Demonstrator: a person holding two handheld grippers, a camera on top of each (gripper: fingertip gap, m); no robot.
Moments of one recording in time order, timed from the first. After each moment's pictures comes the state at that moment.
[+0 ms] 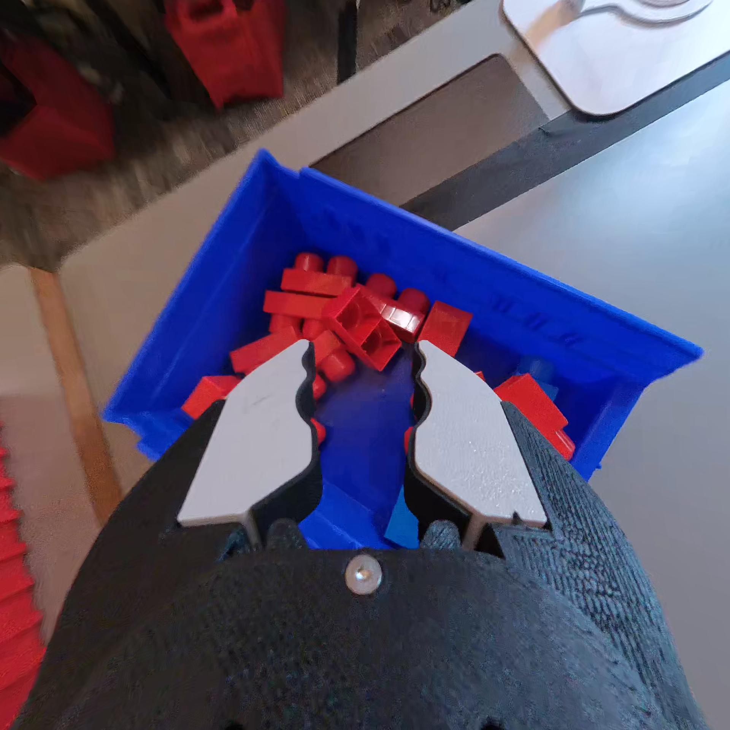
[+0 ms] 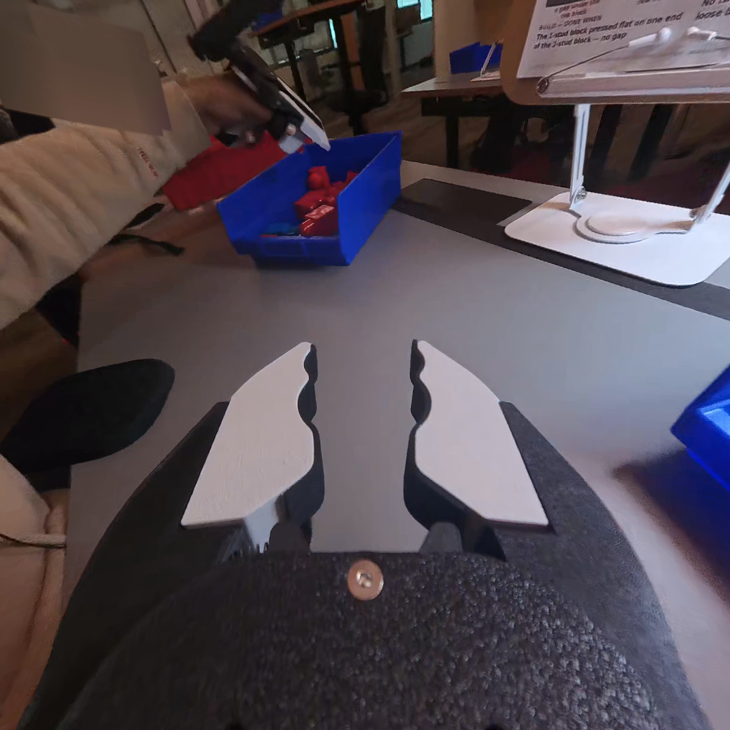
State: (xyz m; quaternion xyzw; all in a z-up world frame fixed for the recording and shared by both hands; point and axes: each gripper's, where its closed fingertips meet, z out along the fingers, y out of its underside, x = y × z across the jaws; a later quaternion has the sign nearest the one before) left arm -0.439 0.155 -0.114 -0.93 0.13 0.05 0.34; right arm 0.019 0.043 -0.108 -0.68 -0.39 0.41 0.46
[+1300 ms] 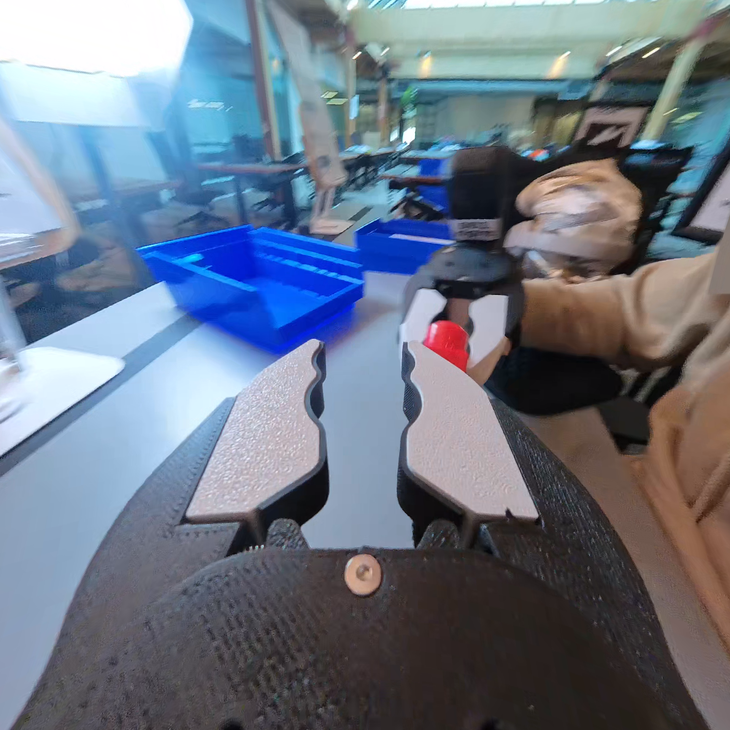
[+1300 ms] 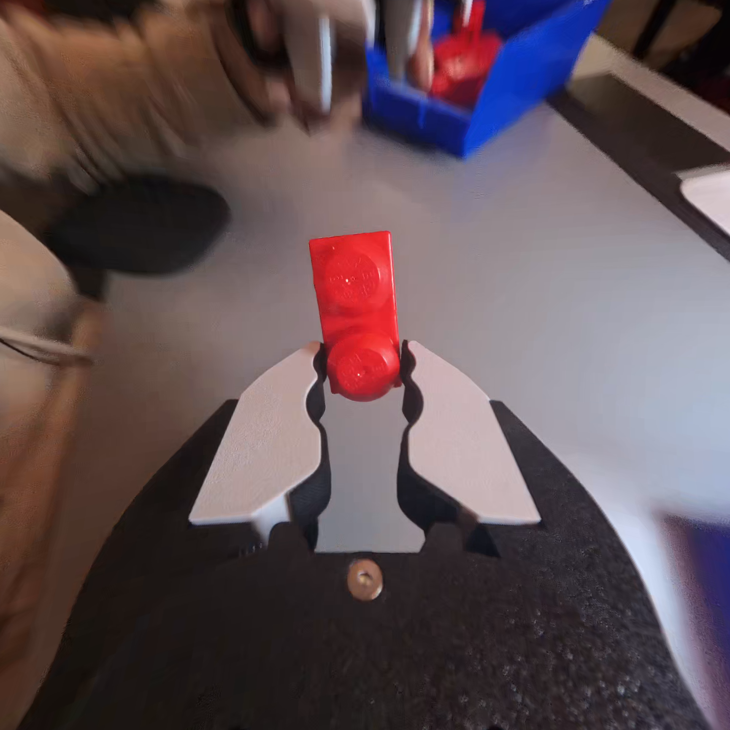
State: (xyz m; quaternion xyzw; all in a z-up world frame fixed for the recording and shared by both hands) left arm -0.053 0.012 -0.074 -0.62 0.37 -0.37 0.58; right arm 0.010 -0.012 -0.152 -0.61 -0.59 0.40 0.35
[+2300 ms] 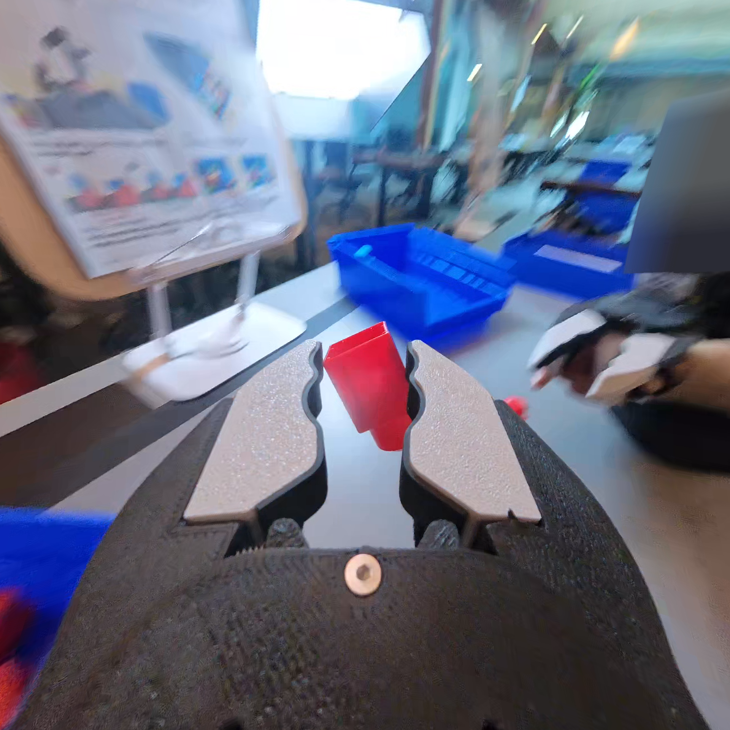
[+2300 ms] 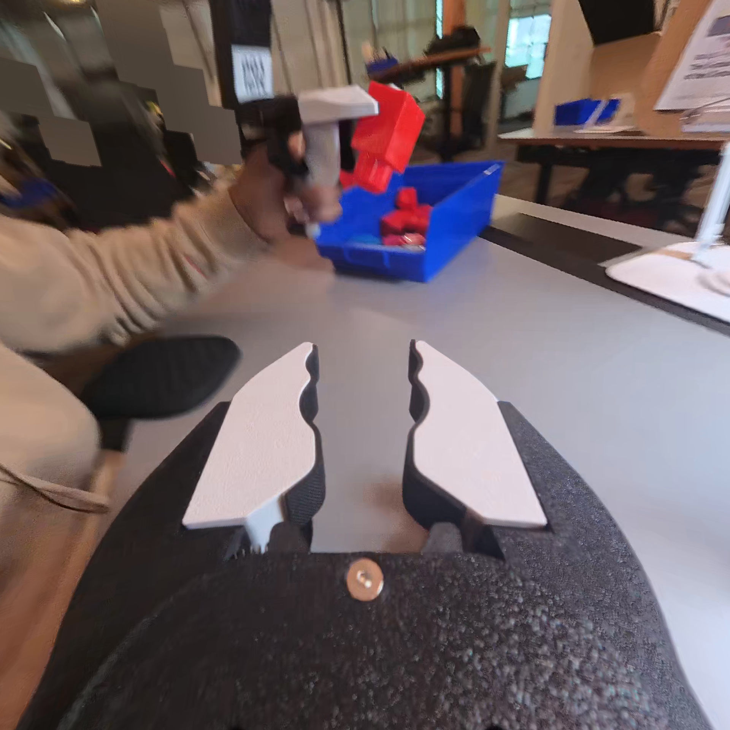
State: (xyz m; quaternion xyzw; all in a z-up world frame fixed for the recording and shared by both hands) left arm -0.166 0.066 -0.042 -0.69 0.25 -0.26 0.63; right arm -0.002 0.007 -0.122 -0.59 -0.47 0.46 0.46
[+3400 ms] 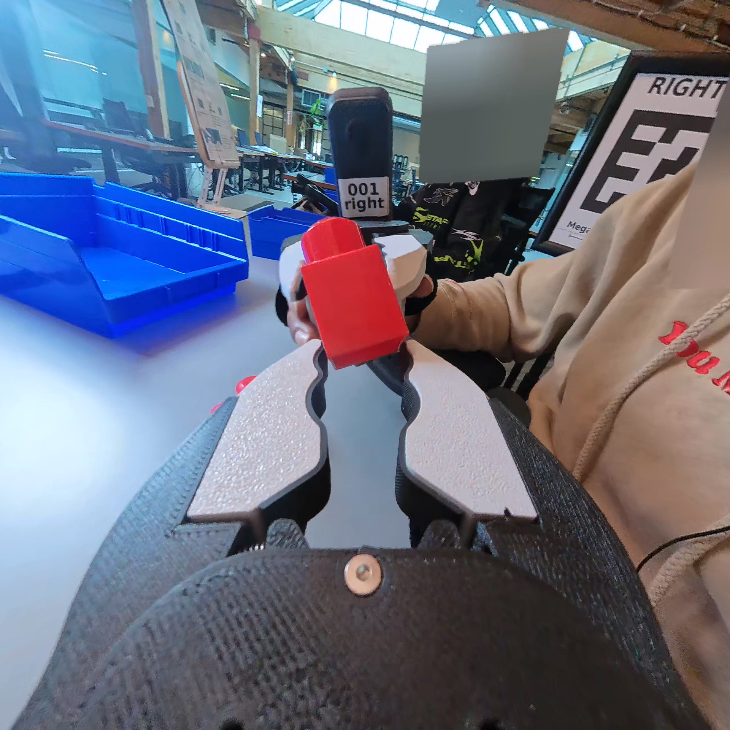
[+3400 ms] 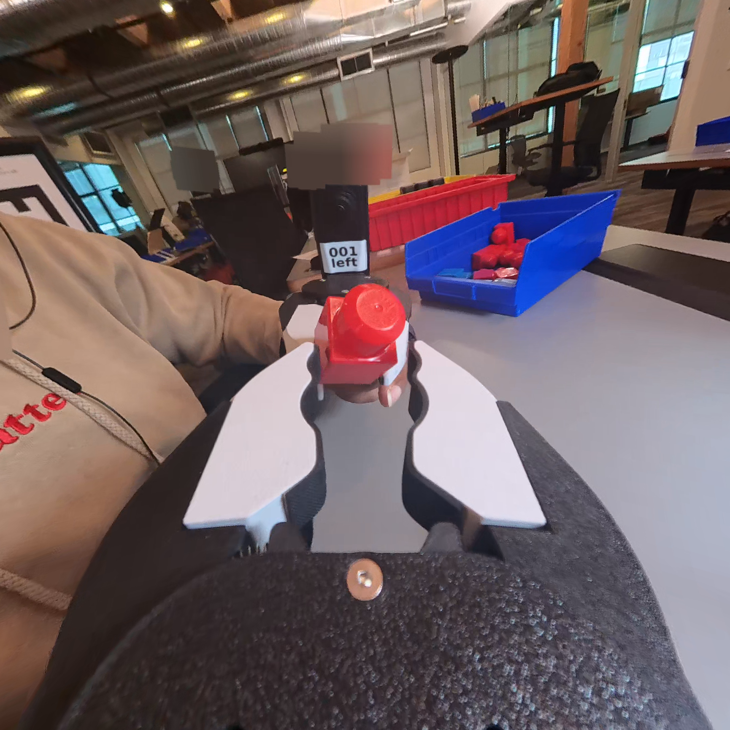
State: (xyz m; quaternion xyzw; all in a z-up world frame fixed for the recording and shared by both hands) left arm 0.006 -0.045 -0.117 -0.59 0.39 -0.50 0.51; right arm -0.002 -0.031 -0.096 -0.51 -0.47 0.59 0.41
